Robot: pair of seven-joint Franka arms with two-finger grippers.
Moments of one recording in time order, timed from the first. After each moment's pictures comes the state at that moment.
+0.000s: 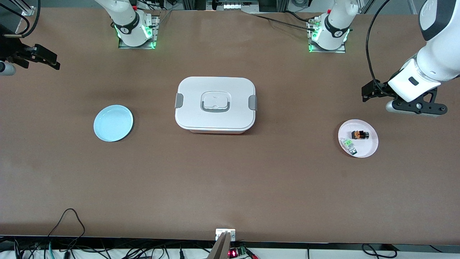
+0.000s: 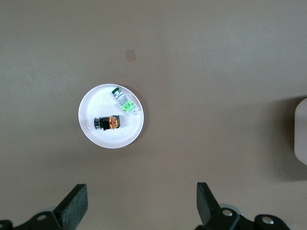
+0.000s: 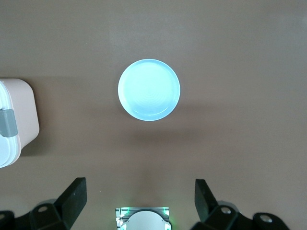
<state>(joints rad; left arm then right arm) -0.02 0.05 -0.09 -1.66 0.02 1.64 0.00 0.03 -0.13 -0.07 -1.73 -0.03 1.49 -0.01</state>
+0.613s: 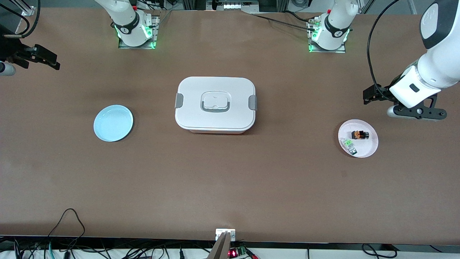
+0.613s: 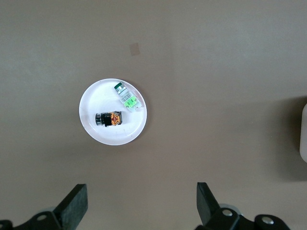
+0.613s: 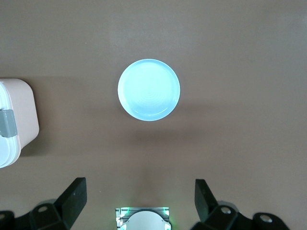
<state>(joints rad) 0.00 0.08 -0.09 -1.66 0.02 1.64 0.00 0.03 -0.12 -0.07 -1.73 -0.03 1.49 -0.01</state>
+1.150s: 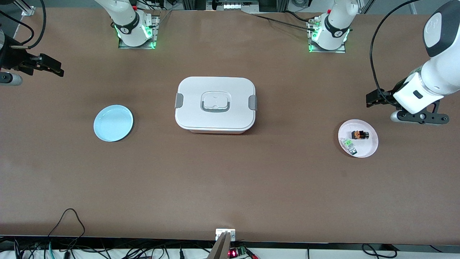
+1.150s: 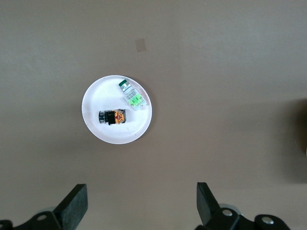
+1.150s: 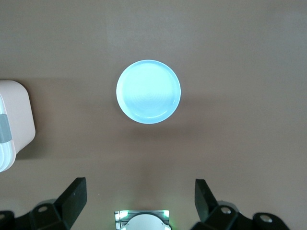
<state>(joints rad) 0.03 0.11 -0.09 -1.66 0.02 1.64 0.01 0.03 -0.08 -0.07 -1.73 -0.03 1.52 -0.01</state>
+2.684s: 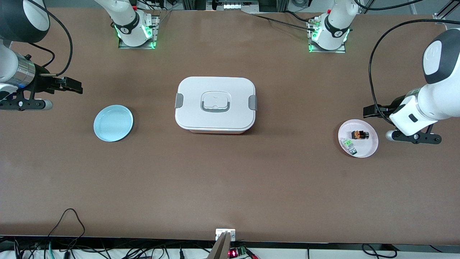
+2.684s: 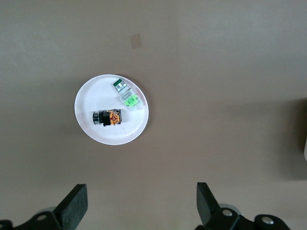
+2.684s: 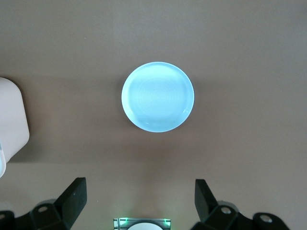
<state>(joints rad) 0.02 0.30 -0.09 -1.46 0.02 1.53 0.01 0.07 0.05 -0.06 -1.72 -0.03 1.58 -0.01</state>
